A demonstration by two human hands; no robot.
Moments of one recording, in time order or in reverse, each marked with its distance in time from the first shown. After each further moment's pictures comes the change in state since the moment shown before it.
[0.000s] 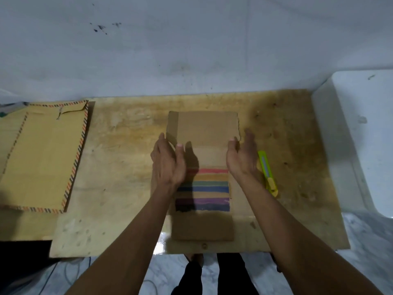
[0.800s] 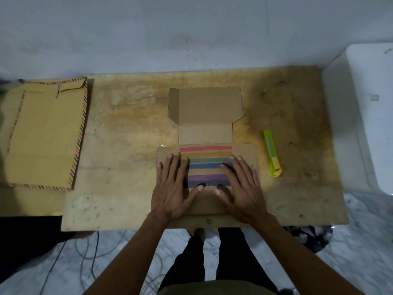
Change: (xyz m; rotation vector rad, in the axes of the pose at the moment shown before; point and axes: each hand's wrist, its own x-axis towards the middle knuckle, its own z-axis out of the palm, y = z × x) left_hand -0.090 -0.081 -0.005 0.572 -0.287 0.355; right_hand -0.098 0.122 -0.010 -0.577 -0.214 -0.721
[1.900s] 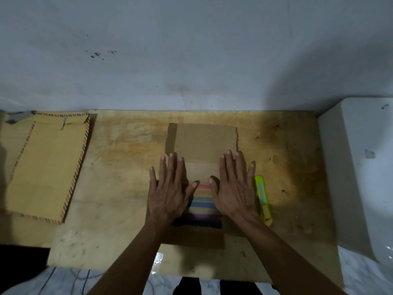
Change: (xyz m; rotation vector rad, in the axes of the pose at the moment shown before) left_hand 0.103 0.036 -0.042 0.288 -0.060 -0.172; right_hand 0.131 0.014 -0.050 -0.272 -0.199 0.127
